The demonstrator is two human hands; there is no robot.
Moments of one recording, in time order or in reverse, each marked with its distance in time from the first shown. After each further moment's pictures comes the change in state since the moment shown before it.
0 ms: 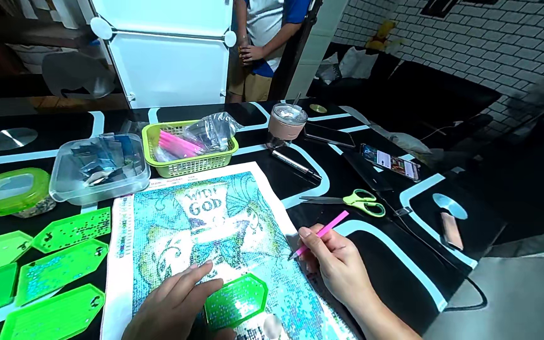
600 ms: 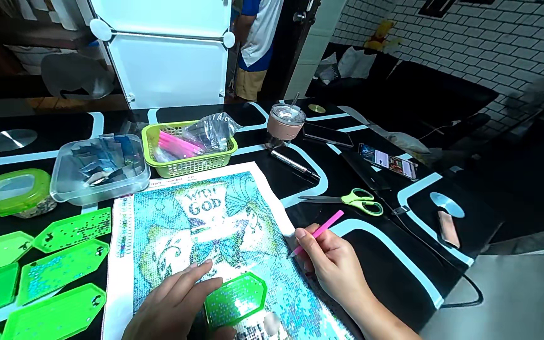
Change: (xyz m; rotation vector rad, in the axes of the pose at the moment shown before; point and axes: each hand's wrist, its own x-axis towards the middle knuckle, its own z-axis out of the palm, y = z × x) left_hand -0.001 0.001 0.000 0.000 0.011 -0.002; right_hand -0.001 0.005 0.001 -0.131 -0.012 -0.098
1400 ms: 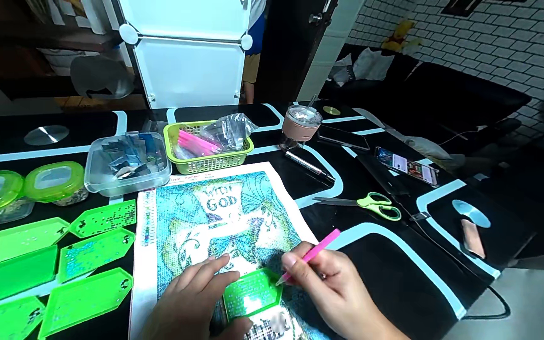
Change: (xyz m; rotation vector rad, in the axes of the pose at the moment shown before) left_hand -0.002 -0.003 0.006 0.031 0.064 0.029; right_hand -0.010 -0.030 0.024 0.155 -0.304 -0.252
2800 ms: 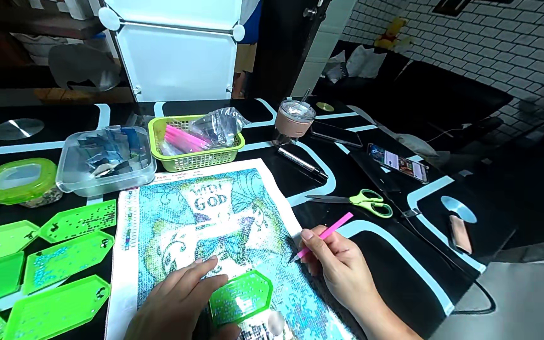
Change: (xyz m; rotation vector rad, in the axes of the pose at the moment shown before) left_hand 0.002 0.004 -0.005 -0.021 -0.070 -0.041; right_hand -0.005 0.023 -0.026 0.001 0.292 0.293
